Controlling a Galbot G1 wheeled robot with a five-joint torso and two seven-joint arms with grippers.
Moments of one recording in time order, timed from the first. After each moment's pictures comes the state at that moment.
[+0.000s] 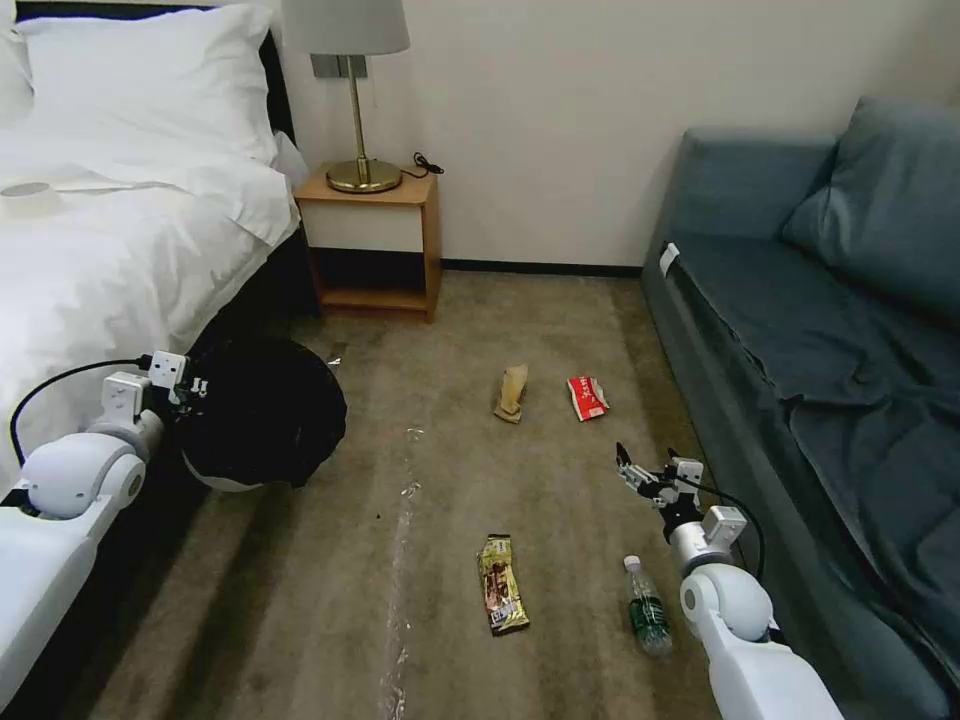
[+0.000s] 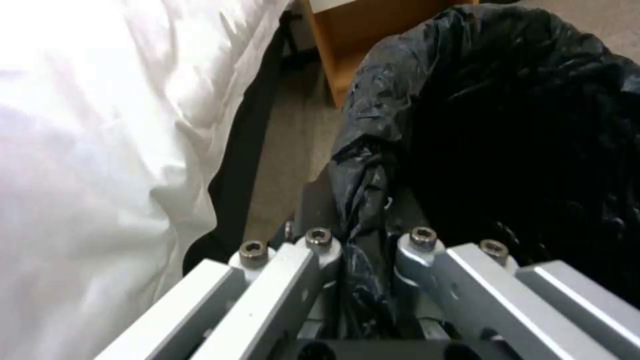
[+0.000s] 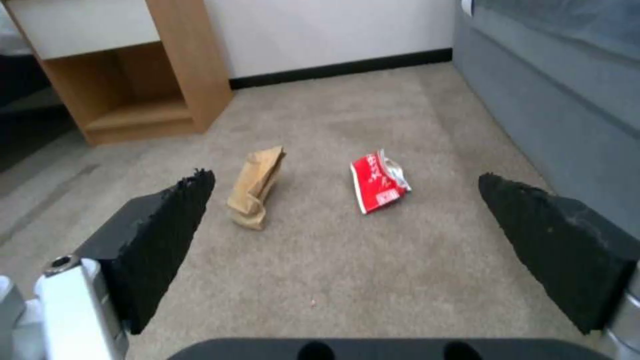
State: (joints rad) left arm 0.97 -0.70 -0.46 -1.59 -0.53 0.38 -0.01; right arm -1.19 1.30 0.50 1.52 0.44 0.01 -0.05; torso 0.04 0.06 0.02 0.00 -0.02
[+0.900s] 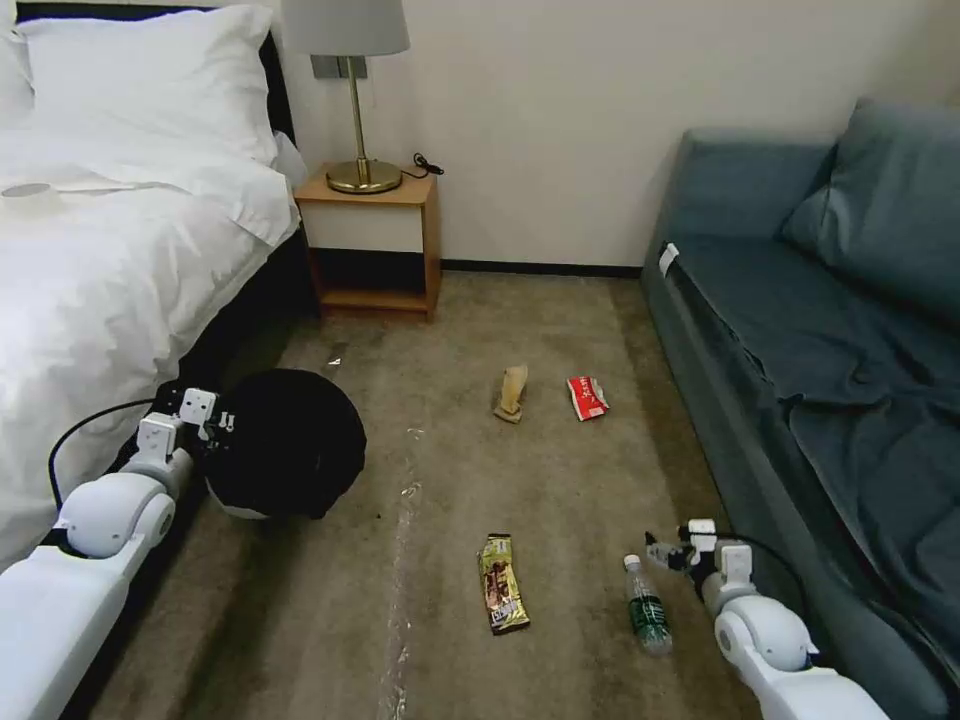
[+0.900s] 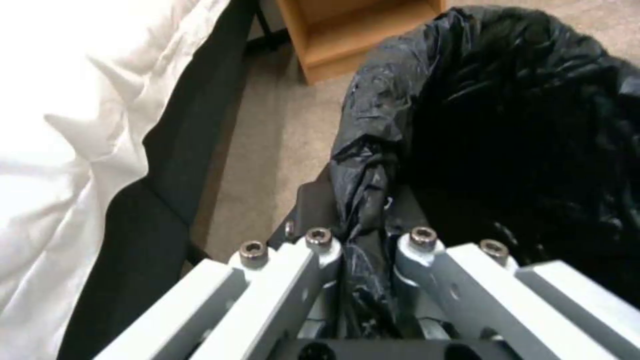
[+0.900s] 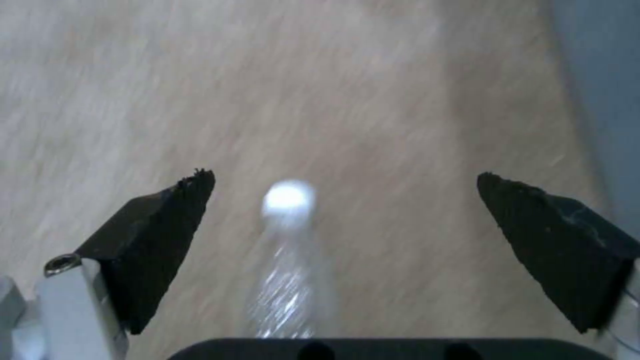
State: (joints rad) left arm 1.07 -0.79 -0.47 -1.61 -0.42 0.34 0.01; right arm -1.27 1.09 0.32 1.44 0.47 -0.30 0.13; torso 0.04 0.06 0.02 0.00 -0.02
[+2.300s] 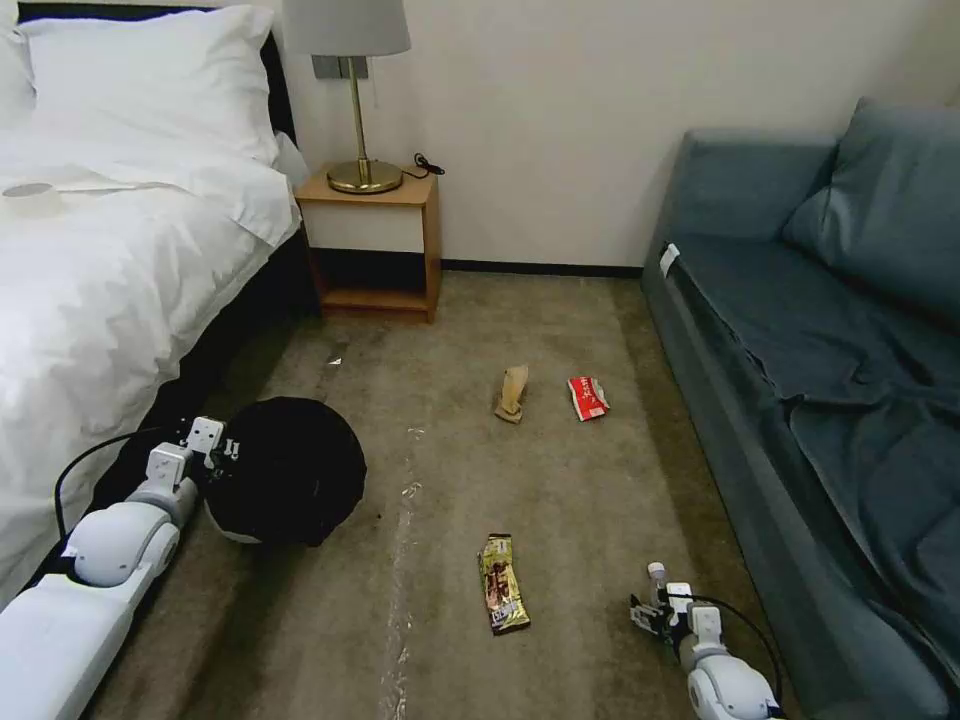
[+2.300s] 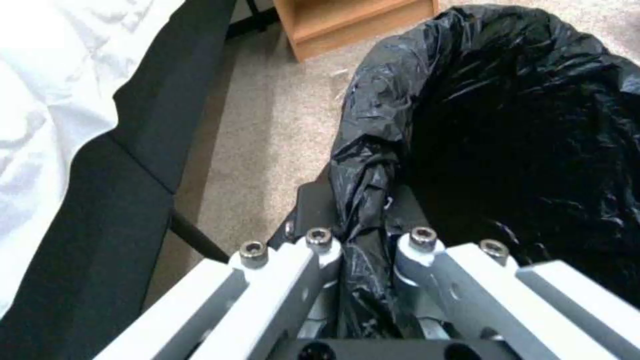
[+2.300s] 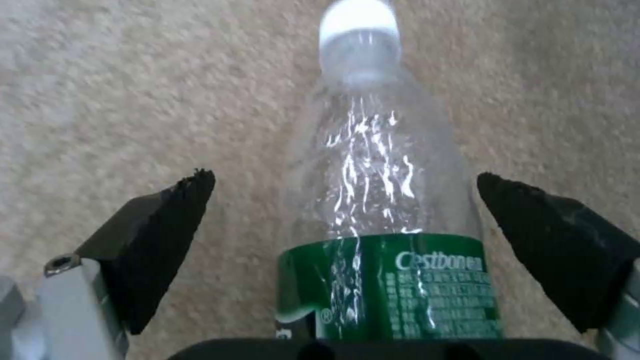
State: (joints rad) left arm 1.13 -0.82 -0.48 -1.57 -0.36 0.28 0.04; right arm -1.23 1.22 0.38 1.11 0.31 -0.14 0.03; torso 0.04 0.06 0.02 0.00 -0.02
